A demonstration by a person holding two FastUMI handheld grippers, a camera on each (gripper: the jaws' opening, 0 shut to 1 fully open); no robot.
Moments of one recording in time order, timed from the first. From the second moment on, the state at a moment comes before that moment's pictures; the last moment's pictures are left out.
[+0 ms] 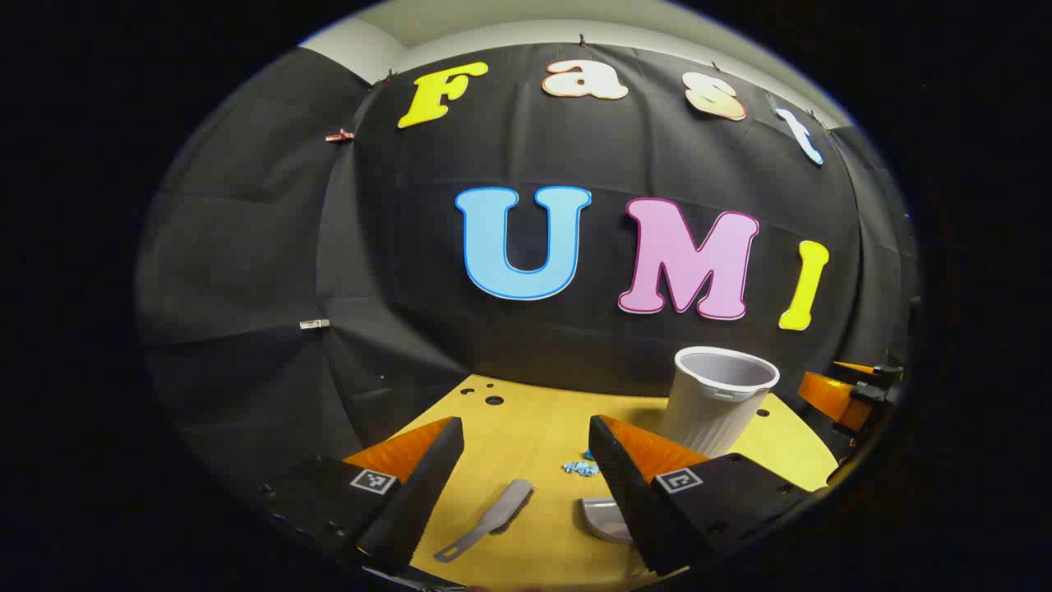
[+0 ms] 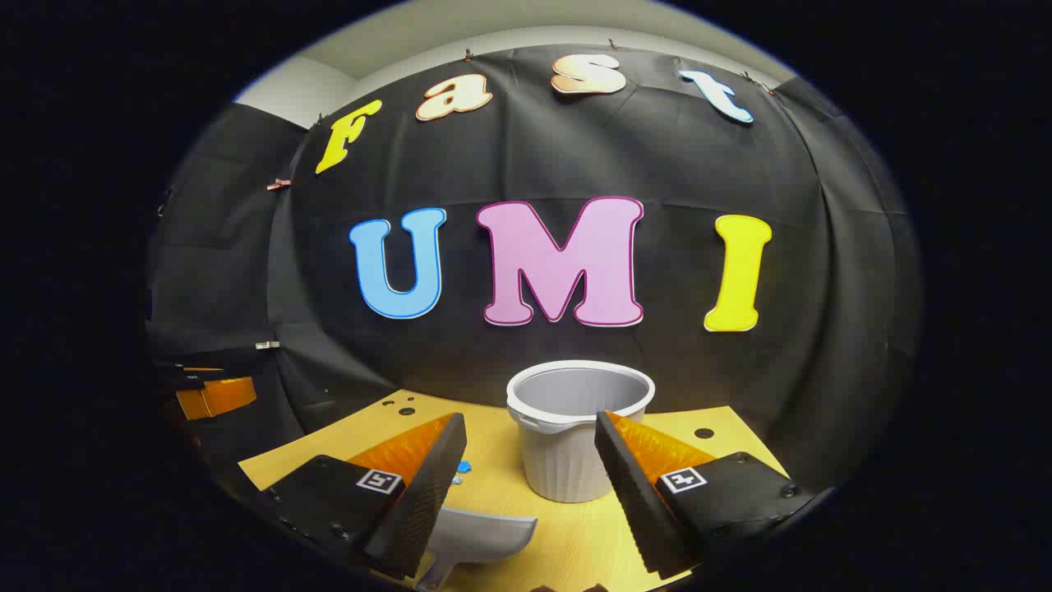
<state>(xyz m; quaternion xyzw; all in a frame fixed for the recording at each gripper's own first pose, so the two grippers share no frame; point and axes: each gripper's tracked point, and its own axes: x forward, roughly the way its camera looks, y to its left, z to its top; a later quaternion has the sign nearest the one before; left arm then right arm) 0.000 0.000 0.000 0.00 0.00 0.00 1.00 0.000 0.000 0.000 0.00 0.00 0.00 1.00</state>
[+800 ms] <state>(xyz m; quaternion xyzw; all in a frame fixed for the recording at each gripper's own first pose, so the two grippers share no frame) 0.028 0.013 -0.040 0.07 0.05 -0.11 0.99 0.005 0.025 -0.040 0.04 0.08 -0.06 0.99</state>
